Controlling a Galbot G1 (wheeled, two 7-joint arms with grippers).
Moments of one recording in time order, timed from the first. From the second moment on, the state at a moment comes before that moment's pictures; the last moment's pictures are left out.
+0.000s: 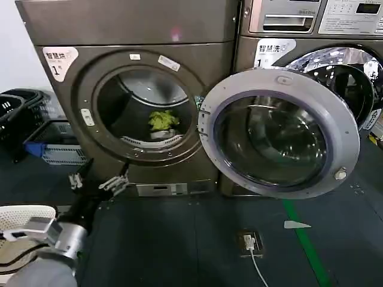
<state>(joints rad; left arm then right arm) 1.29 -1.36 -0.61 -2.49 -0.27 0.63 -0.02 -1.56 0.96 2.16 2.06 0.46 0.02 -0.03</state>
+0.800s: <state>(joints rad) 1.30 -1.36 -0.61 -2.49 -0.27 0.63 -0.02 -1.56 0.97 2.17 2.06 0.48 0.06 -0.02</state>
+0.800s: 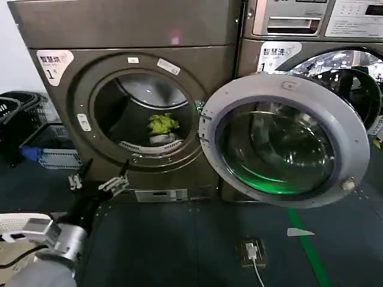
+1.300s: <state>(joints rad) 1.29 -1.36 -0.61 -2.49 -0.27 0.63 -0.02 -1.56 0.97 2.17 2.06 0.49 0.07 -0.02</state>
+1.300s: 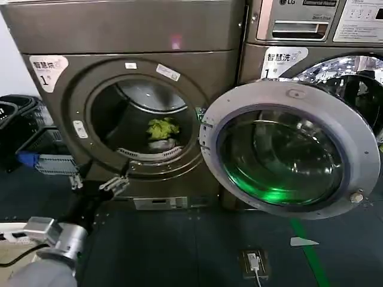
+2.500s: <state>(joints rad) 1.29 -1.36 -0.61 -2.48 -0.27 0.63 -0.01 -1.56 0.97 2.17 2.06 0.49 0.08 -0.02</state>
